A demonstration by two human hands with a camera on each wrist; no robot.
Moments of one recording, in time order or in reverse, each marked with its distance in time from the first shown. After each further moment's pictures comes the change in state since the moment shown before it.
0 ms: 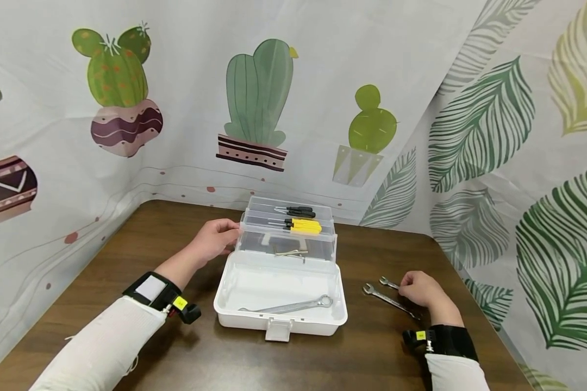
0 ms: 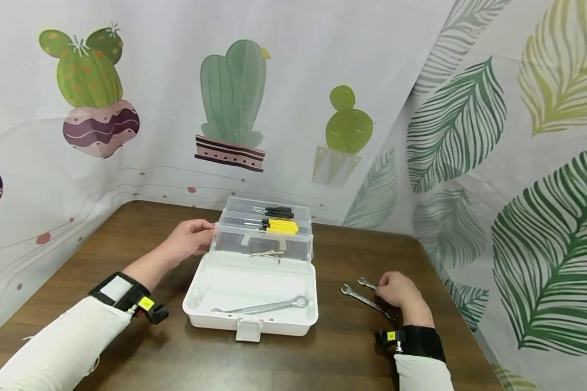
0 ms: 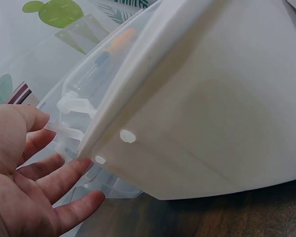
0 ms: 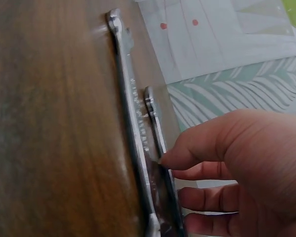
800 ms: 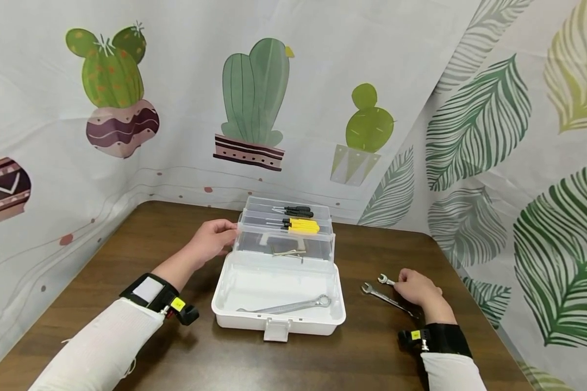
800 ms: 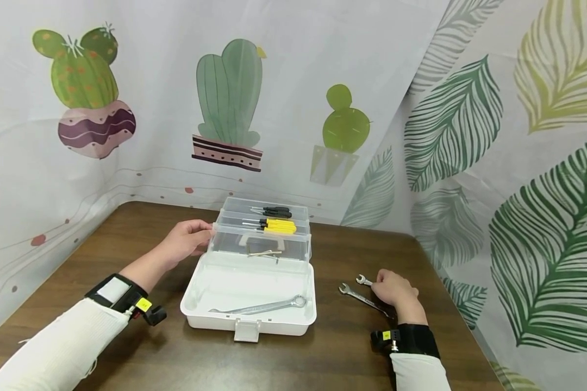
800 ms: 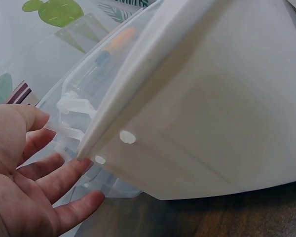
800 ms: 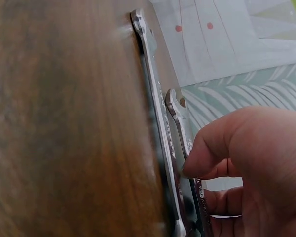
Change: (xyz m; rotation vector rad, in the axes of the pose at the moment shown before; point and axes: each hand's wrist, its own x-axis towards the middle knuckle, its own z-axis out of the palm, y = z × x) left_hand -0.001 0.000 -0.001 -0.014 -0.004 -0.002; right_hand 0.004 -0.006 0.005 -0.055 -0.013 0.140
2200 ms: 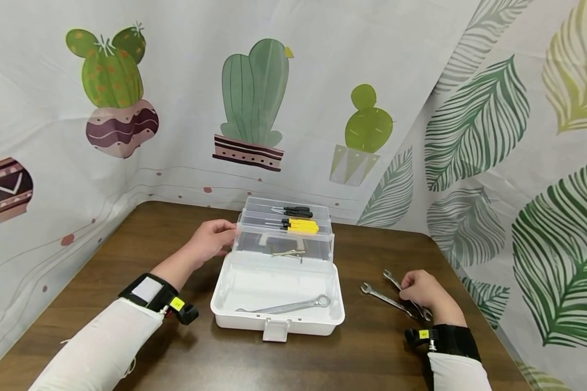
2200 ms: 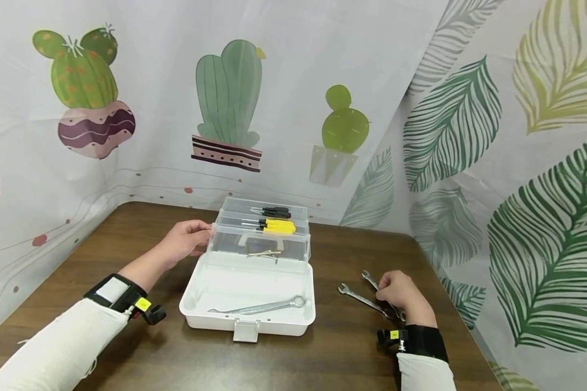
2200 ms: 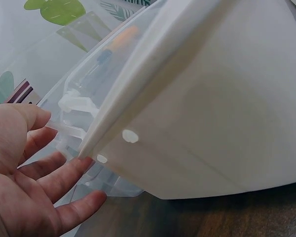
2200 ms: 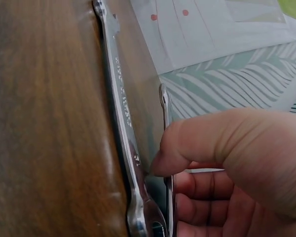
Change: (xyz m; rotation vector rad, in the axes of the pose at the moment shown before) left_hand -0.003 0.002 0.000 0.015 0.004 0.009; right_hand 0.000 0.021 -0.003 0.136 0.012 -0.155
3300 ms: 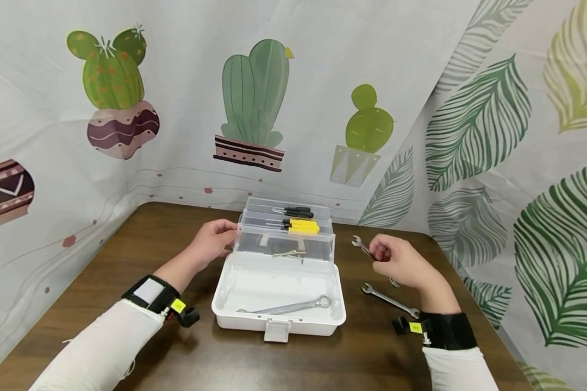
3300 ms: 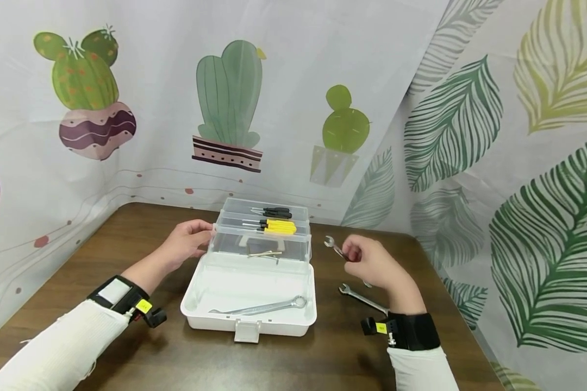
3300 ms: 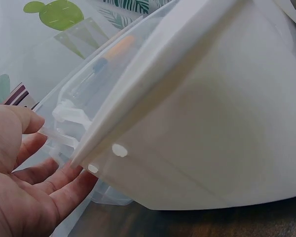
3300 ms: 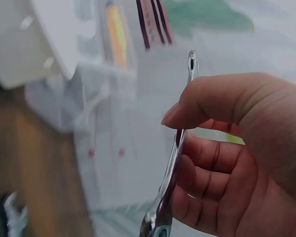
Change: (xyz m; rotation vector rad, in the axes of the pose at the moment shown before) left_hand 0.000 0.001 0.006 -0.036 0.054 -0.026; right_hand -0.014 -0.131 -0.045 0.114 0.077 -0.484
